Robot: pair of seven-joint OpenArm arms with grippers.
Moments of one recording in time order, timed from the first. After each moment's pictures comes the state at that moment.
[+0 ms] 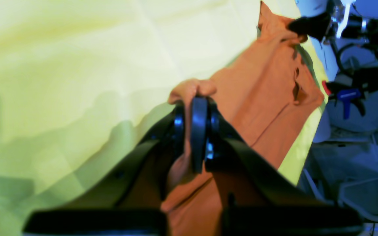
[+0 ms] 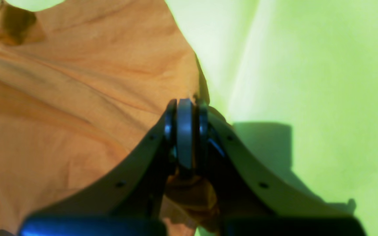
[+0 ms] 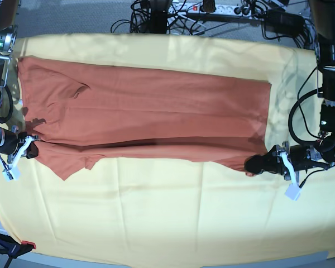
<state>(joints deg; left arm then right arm) -30.0 -36.7 11.4 57.7 -85.4 -43.7 68.9 22.3 34.1 5.8 55.6 28.4 41.6 -44.5</state>
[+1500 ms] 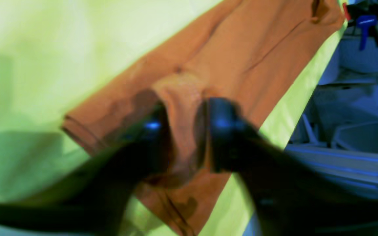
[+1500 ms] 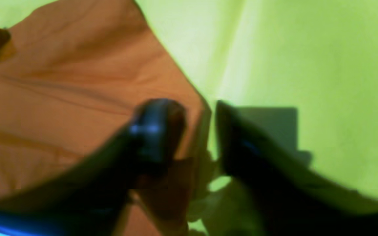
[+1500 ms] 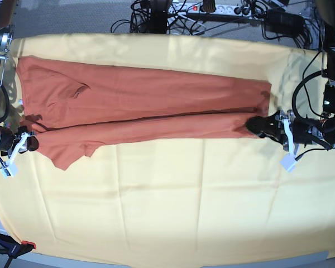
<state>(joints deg) -20.6 -40.8 11.4 66.0 -87.3 -43.7 79.3 22.1 35.6 5.7 55.6 31.0 41.6 -50.5</state>
